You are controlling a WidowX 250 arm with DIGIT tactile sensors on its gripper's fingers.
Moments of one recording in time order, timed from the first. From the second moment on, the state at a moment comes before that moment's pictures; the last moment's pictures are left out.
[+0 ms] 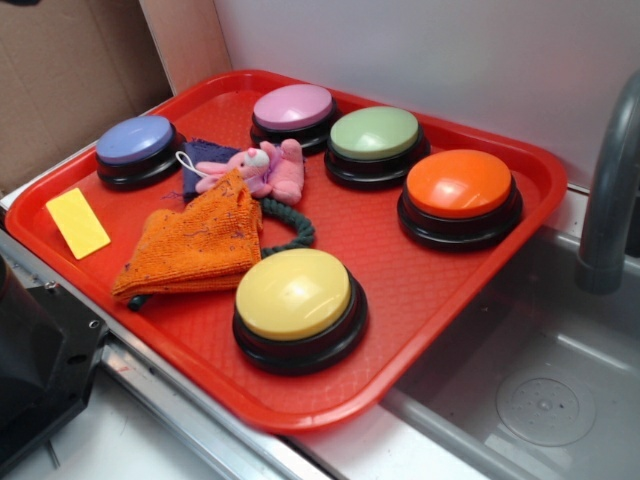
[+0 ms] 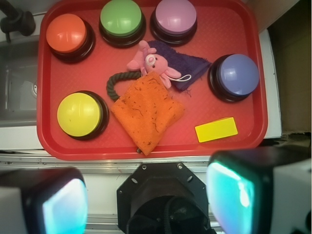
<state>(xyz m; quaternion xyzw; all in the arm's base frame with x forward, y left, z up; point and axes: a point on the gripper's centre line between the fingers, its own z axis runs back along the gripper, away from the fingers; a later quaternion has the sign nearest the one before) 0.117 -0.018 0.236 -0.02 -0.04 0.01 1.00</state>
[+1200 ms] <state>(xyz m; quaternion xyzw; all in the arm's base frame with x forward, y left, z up) 0.140 0.040 0.152 -0.04 -0.06 0.34 0.94</state>
